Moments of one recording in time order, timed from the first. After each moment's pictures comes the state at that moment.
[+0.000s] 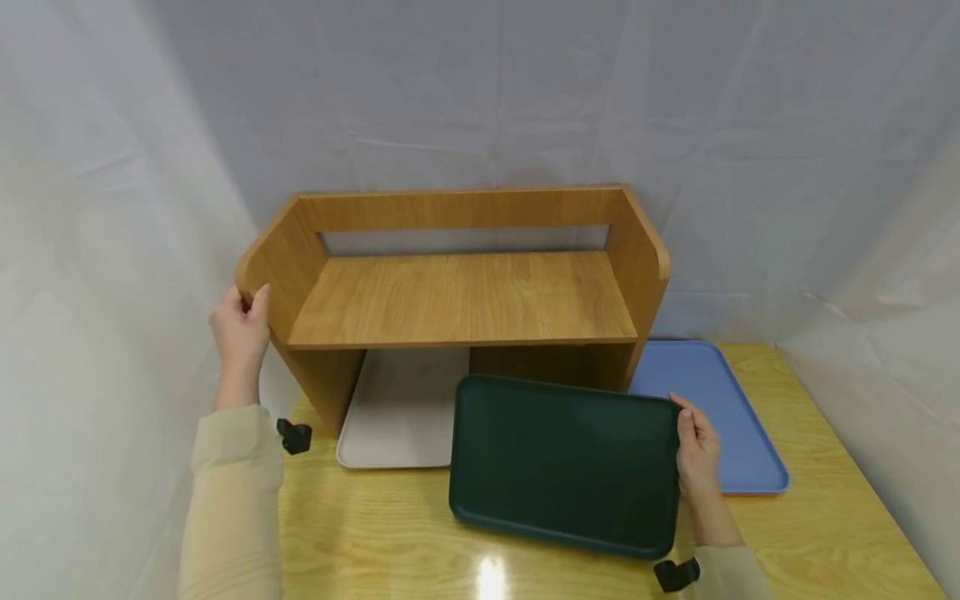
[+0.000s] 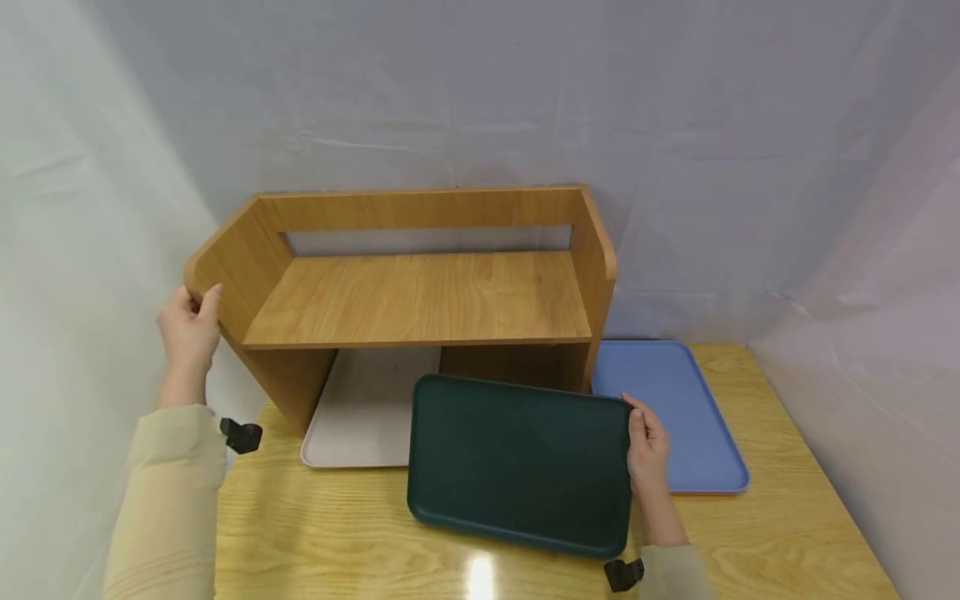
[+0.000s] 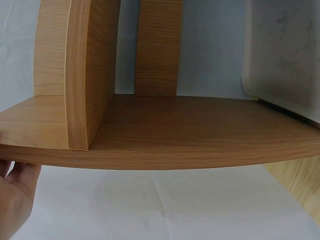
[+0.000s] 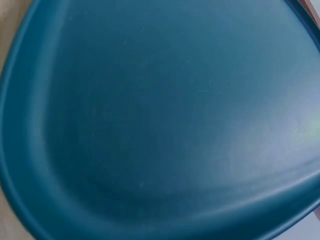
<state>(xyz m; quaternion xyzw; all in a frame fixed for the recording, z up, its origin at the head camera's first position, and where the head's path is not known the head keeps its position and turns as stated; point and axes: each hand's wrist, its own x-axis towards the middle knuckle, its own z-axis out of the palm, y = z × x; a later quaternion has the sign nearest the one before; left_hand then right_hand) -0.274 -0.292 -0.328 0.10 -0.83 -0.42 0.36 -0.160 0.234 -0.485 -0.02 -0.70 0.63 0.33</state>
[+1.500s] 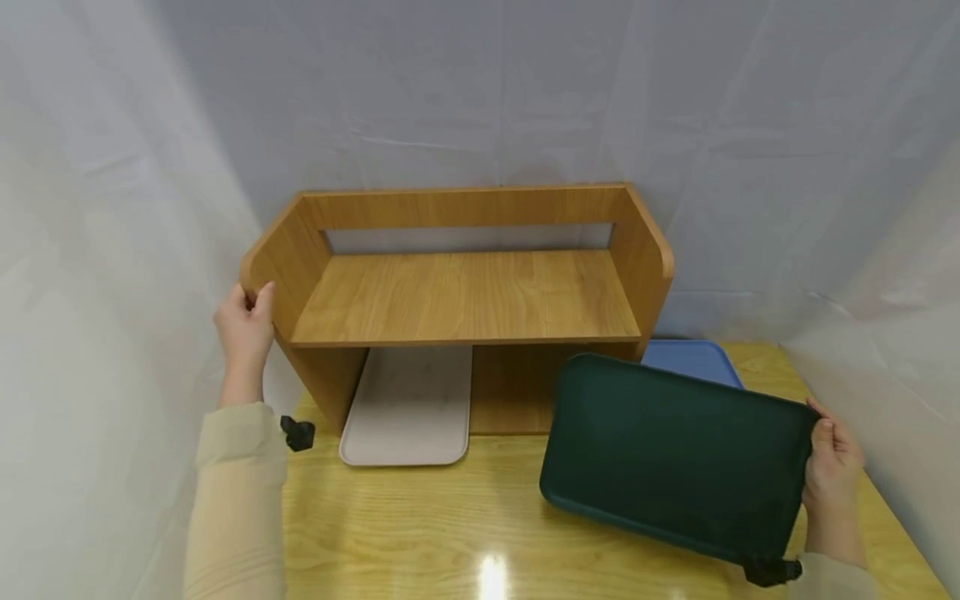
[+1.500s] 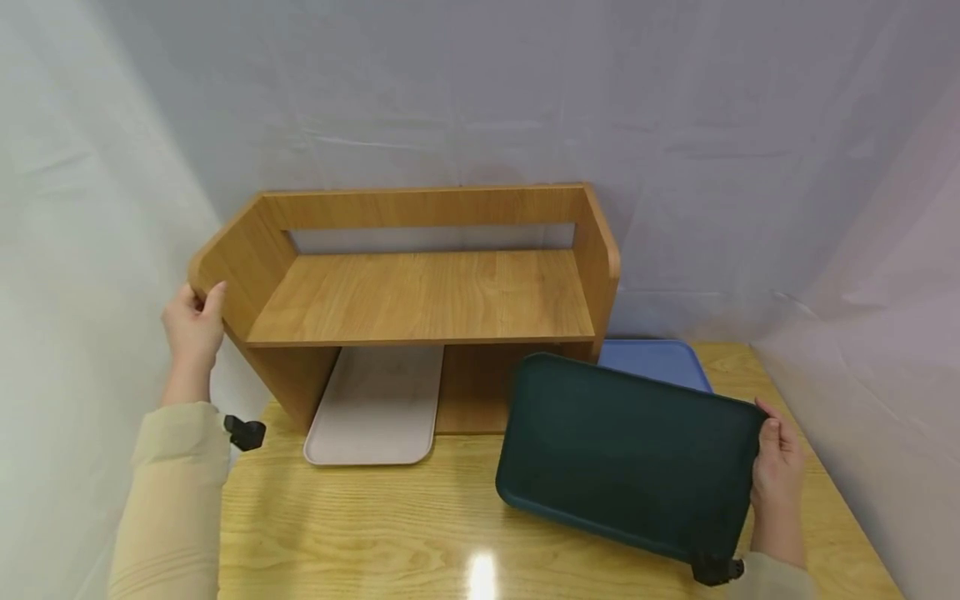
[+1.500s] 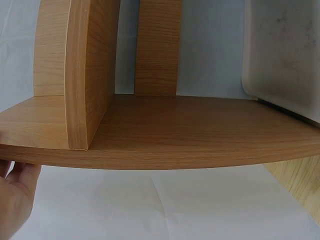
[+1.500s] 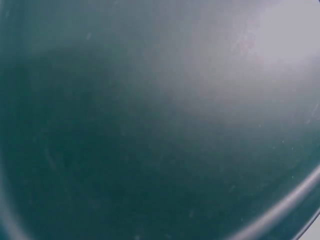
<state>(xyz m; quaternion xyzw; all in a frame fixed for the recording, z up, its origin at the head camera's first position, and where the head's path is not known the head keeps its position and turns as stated) -0.277 -0.292 -0.332 0.08 -0.82 -0.41 0.39 -0.135 0.354 -0.471 -0.03 -0.57 0.70 0.42</state>
